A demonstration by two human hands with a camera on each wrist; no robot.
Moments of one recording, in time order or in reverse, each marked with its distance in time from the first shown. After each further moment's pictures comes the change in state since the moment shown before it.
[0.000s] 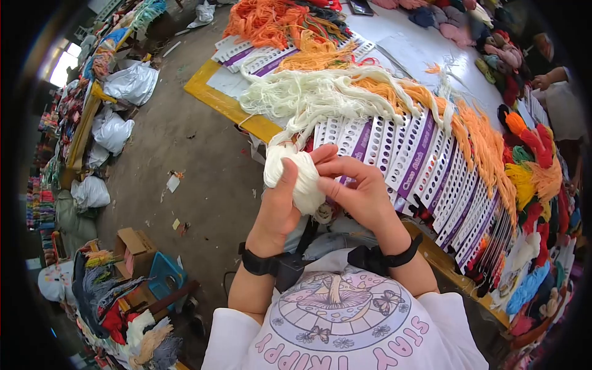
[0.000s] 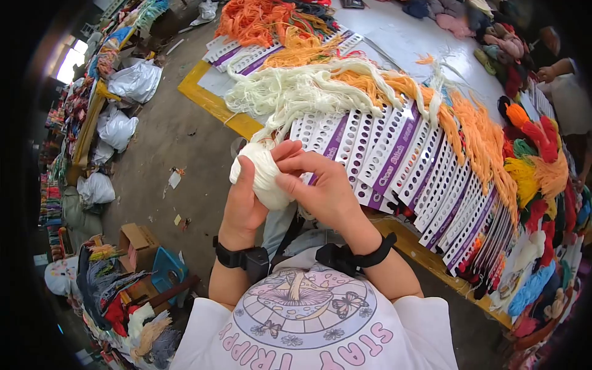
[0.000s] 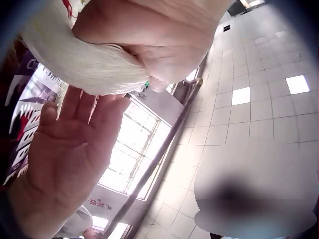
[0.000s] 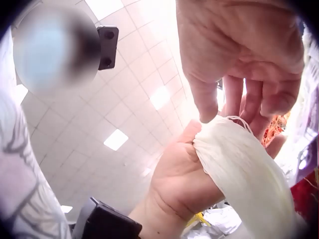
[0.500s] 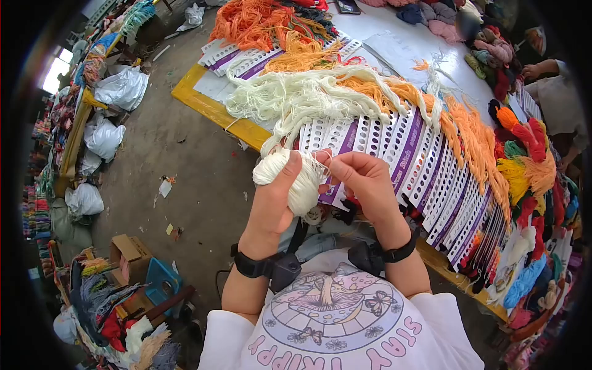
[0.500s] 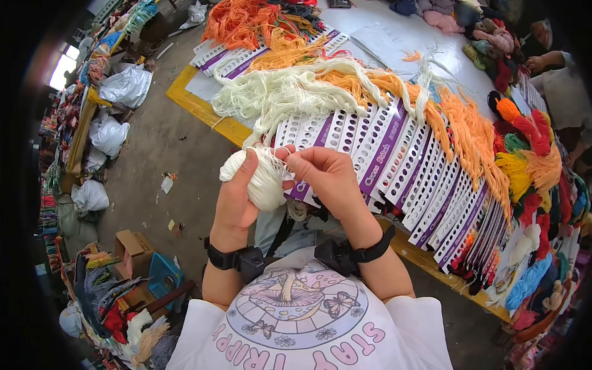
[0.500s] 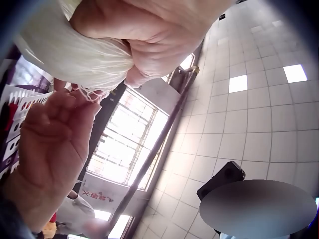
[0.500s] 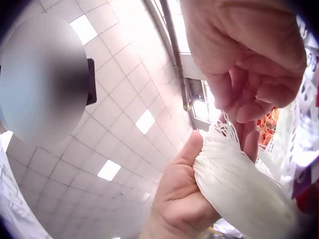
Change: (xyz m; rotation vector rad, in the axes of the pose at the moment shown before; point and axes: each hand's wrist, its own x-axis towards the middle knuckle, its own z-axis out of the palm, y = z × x) left_hand 0.012 0.007 0.013 -0.098 0.142 -0.123; right_hand 0.003 -0.009 -0.027 0.381 0.043 0.176
